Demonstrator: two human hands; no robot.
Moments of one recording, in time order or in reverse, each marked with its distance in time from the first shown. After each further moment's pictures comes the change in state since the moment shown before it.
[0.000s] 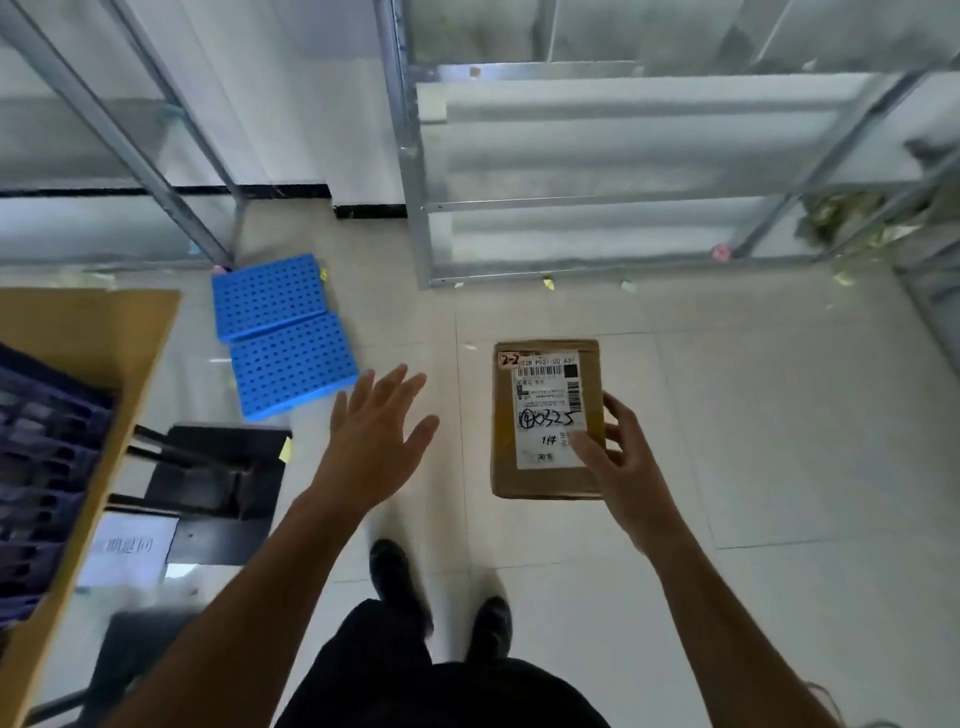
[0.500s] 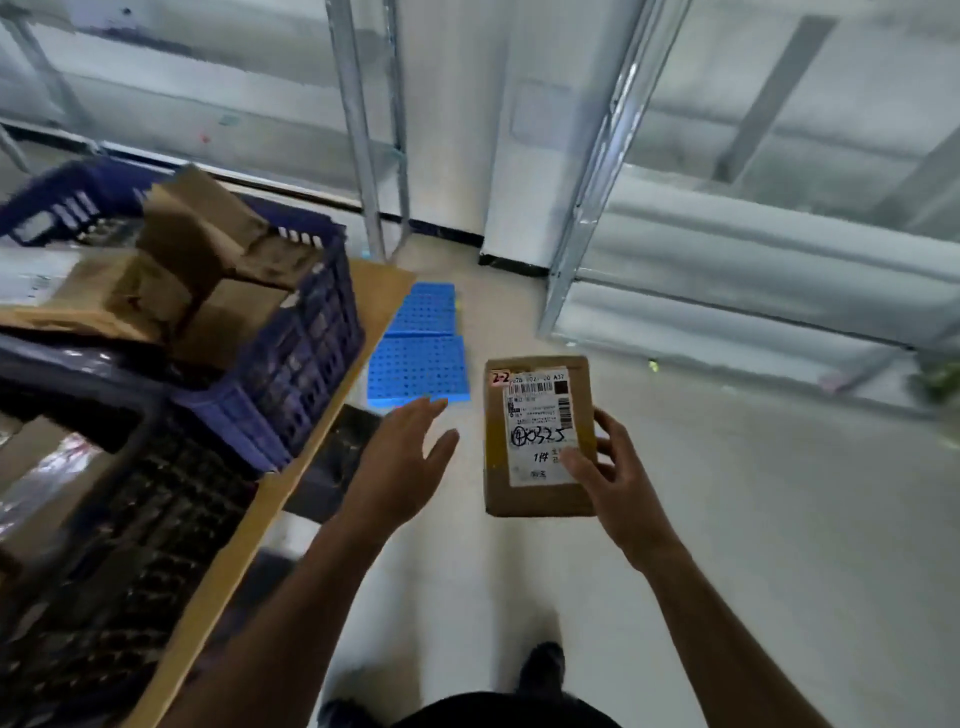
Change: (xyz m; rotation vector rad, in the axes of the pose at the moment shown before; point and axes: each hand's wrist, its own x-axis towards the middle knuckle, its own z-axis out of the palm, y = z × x) left_hand -0.211 -0.197 -0.090 -0.391 0.322 -0.179; right_hand -0.132 -0.049 0.260 -0.143 -0.284 -0.186
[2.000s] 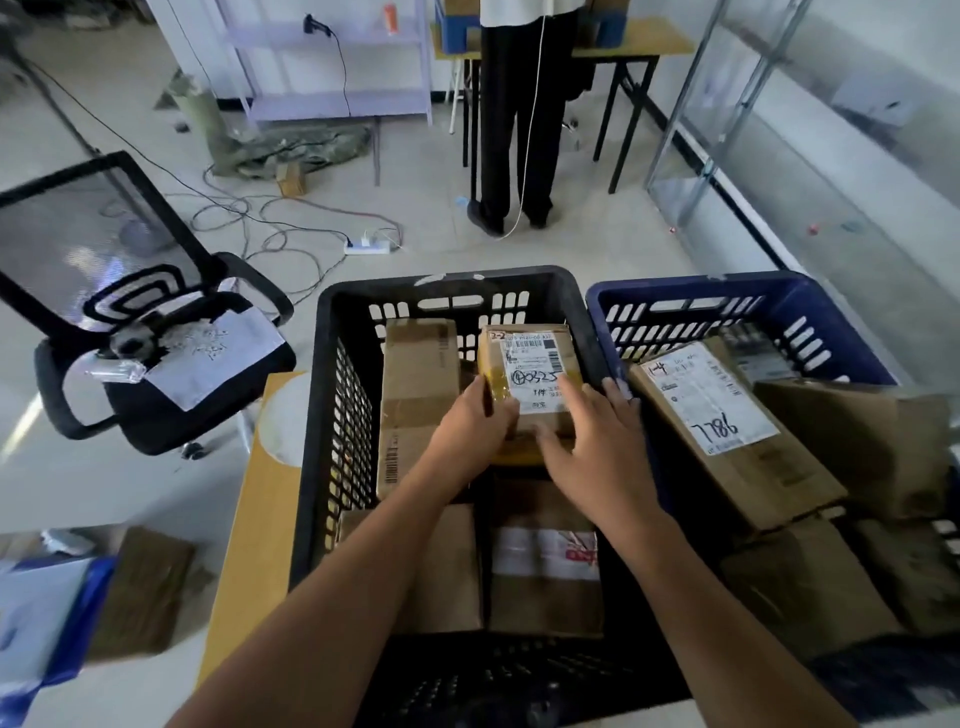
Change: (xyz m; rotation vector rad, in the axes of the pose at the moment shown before) left_hand -0.056 -0.298 -0.329 -0.433 0.821 -0.950; right_hand 0.099 -0.157 0.601 -0.891 -0.871 -1.005
